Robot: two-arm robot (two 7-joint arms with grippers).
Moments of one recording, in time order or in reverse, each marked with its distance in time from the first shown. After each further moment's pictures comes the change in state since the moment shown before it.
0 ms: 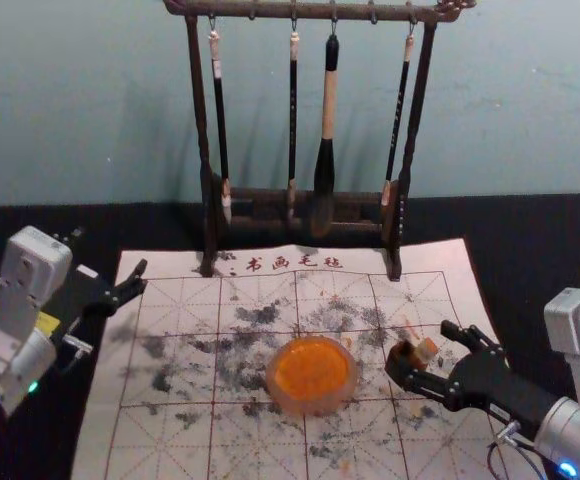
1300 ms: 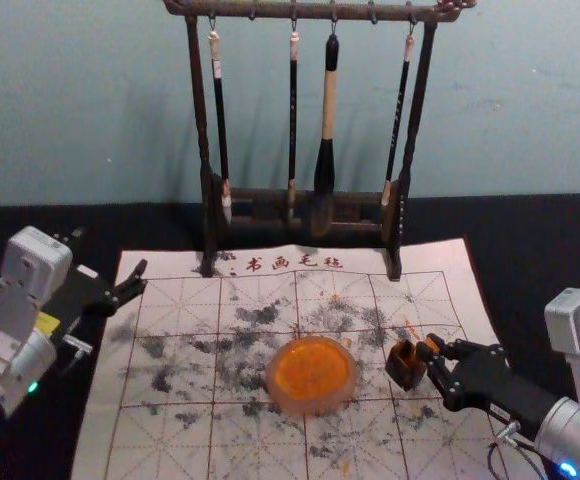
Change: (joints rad) left arm 0.000 0.000 0.000 0.000 0.000 0.000 0.000; right arm -0.001 0.001 -0.001 0.000 0.002 -0.002 -0.001
